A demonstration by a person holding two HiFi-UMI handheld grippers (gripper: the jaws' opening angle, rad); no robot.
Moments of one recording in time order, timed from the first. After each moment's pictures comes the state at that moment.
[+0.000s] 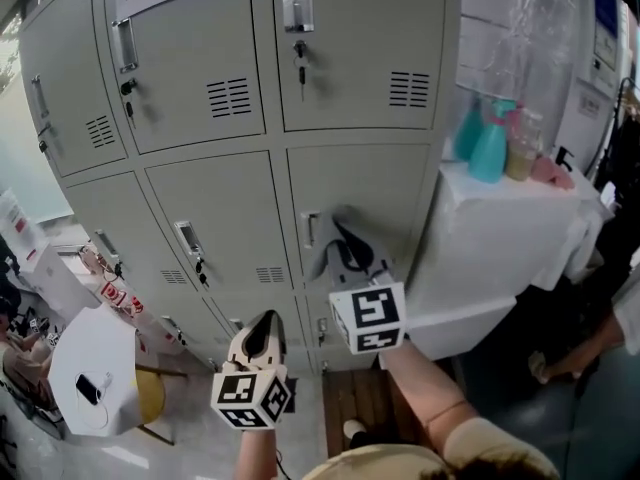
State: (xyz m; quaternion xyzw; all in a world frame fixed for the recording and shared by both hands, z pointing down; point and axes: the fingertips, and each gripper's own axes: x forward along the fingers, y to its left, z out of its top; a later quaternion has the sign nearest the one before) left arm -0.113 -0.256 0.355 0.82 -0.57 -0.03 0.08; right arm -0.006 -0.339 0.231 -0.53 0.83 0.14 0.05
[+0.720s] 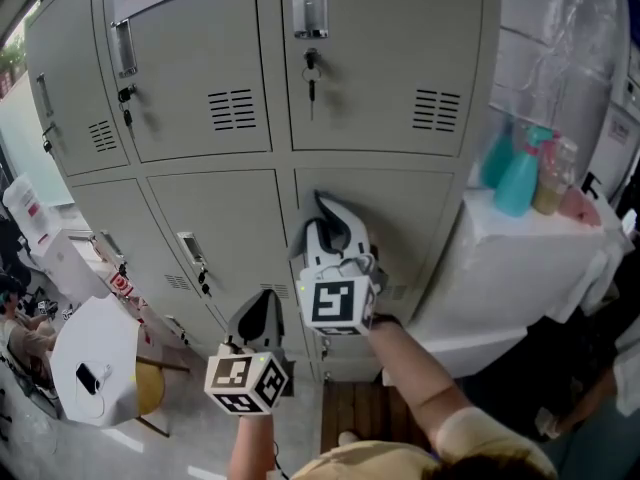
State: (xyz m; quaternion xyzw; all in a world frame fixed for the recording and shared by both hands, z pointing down) left arm -0.114 -0.325 0.310 0.79 -0.61 -0.07 0.06; right arm -0.044 -0.407 0.181 -0.53 0.79 0.30 0.01
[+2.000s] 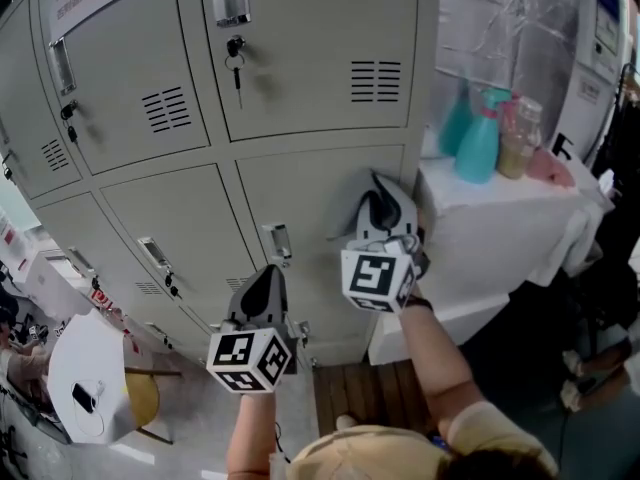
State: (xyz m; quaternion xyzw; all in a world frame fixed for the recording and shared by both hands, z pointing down) left arm -0.036 -0.358 0.305 0.84 -0.54 -0.06 0.05; right arm 0.128 -0.429 0.191 -0.67 0.68 0.31 -0.05
